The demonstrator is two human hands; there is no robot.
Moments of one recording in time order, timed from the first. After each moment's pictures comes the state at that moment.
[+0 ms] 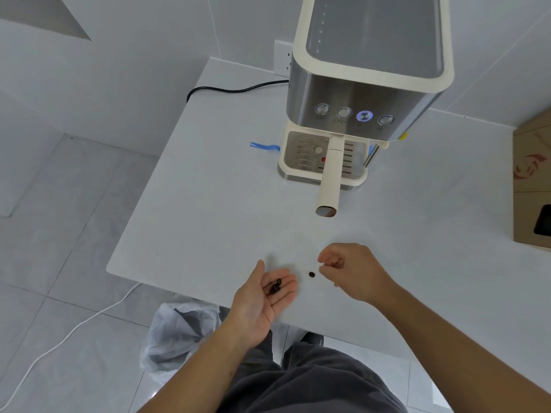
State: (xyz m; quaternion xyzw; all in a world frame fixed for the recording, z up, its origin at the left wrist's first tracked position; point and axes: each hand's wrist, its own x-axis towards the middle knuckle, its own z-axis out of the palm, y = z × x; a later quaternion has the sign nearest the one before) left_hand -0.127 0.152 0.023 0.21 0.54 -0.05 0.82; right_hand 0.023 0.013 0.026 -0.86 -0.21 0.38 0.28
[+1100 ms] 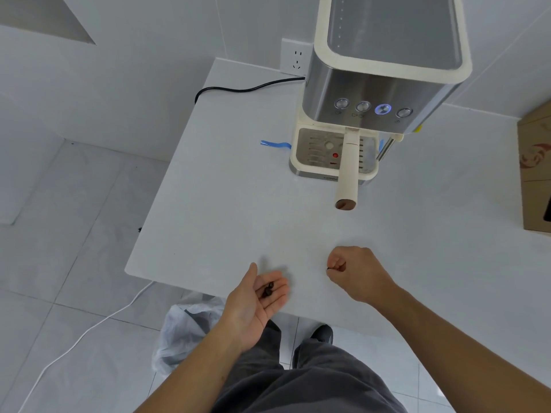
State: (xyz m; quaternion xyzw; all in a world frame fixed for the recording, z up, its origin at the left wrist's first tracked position) left_hand -0.163 0.185 0.023 0.21 0.54 -0.06 0.81; right_hand -0.005 0.028 0.019 -0.88 -0.20 0.37 0.20
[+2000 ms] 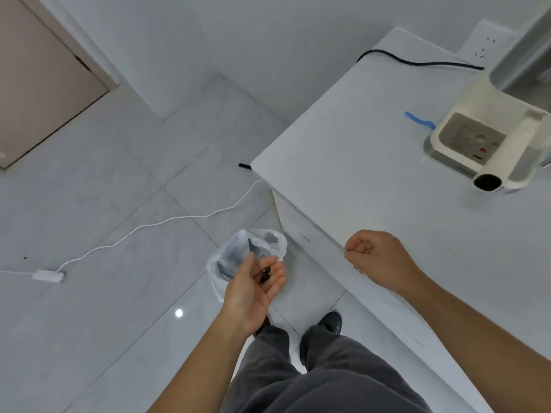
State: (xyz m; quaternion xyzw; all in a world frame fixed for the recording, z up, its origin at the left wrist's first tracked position) left_hand -0.330 0.140 0.043 0.08 0.61 0.23 0.76; right_hand -0.098 0.070 0.031 -0.78 -0.34 0.46 0.26
